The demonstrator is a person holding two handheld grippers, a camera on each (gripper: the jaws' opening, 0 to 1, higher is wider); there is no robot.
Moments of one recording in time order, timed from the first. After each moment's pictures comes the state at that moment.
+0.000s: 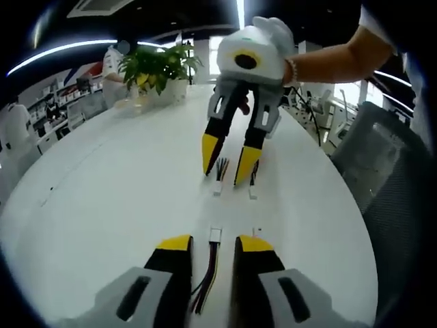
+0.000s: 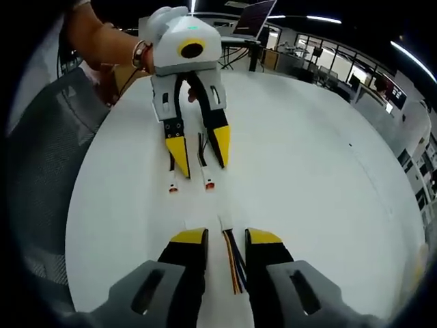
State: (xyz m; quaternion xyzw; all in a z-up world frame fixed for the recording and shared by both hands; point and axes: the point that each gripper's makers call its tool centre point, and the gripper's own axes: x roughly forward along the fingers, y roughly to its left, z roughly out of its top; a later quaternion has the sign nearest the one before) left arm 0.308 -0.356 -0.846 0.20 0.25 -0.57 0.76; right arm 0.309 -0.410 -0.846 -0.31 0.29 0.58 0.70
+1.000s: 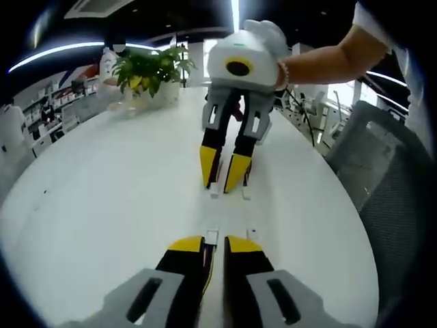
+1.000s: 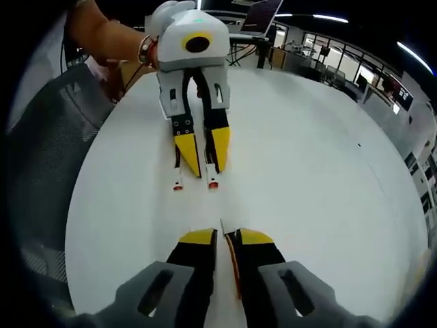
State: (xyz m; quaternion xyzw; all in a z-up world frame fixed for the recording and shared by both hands) left arm 0.301 -0.360 -0.847 0.19 0.24 -0.59 0.75; right arm 0.305 -0.408 -0.853 -0.31 0.30 0.59 0.69
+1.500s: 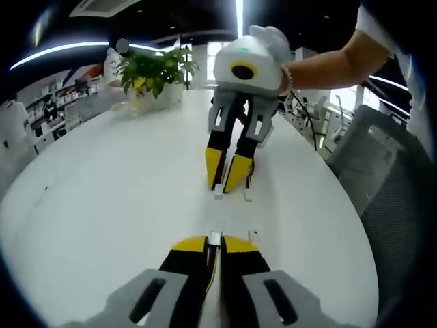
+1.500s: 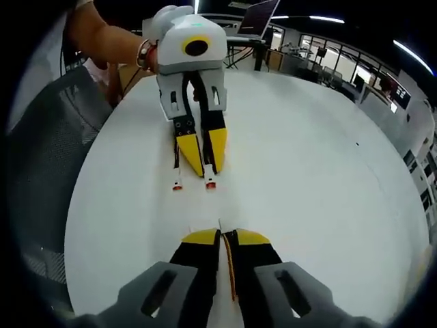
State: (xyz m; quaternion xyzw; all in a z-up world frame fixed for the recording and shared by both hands) left arm 0.303 -0.359 -0.847 0.18 0.24 -0.59 0.75; right arm 0.304 -0.408 -0.853 -0.30 0.29 0.59 0.69
